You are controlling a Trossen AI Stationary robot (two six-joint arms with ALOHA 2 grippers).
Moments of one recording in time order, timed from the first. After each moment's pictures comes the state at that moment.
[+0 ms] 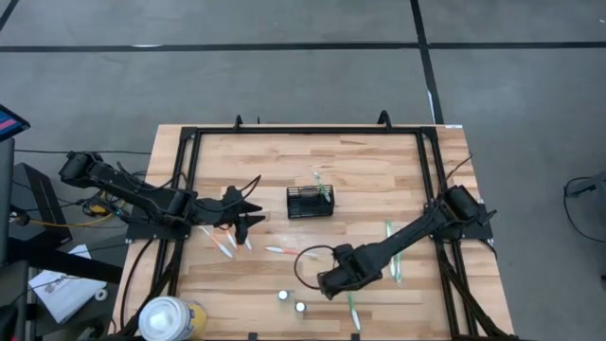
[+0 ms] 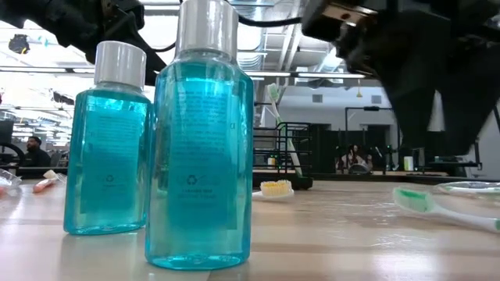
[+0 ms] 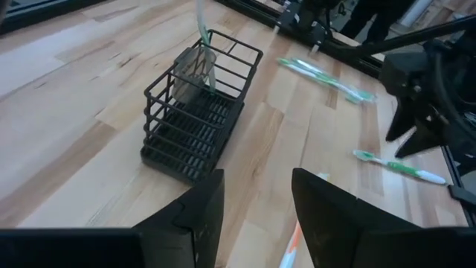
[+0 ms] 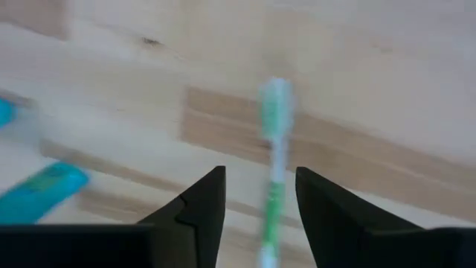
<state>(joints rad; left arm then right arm) -0.29 0.96 0.46 0.01 -0.47 -0.56 0.52 1.98 1.47 -0.92 -0.03 1.84</state>
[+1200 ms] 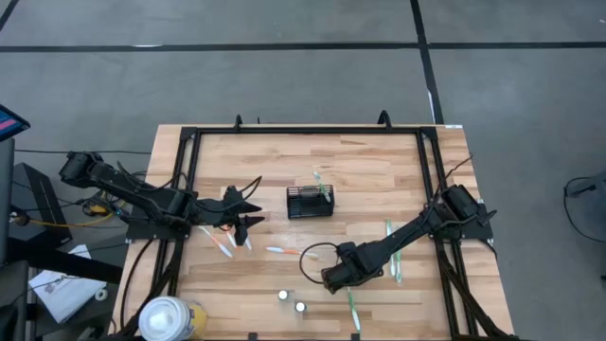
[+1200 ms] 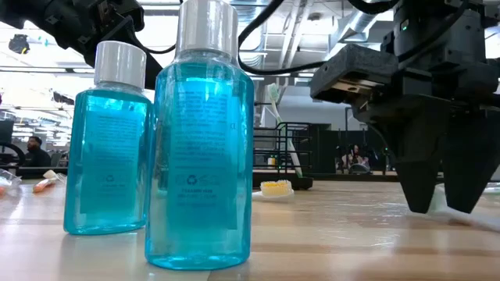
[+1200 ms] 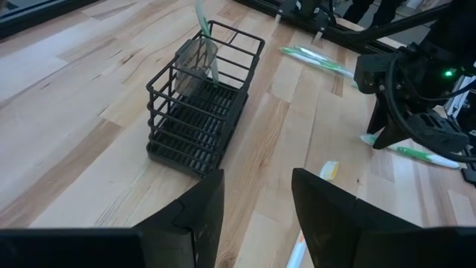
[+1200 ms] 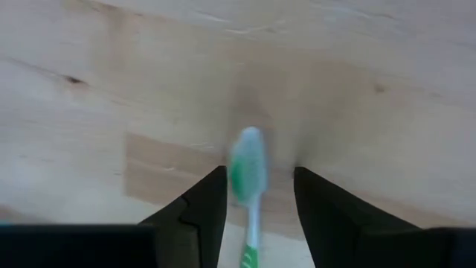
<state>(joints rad) -0.29 0.96 0.46 -0.02 -0.46 -0.53 0.50 1.99 1.30 -0.74 -0.03 1.84</state>
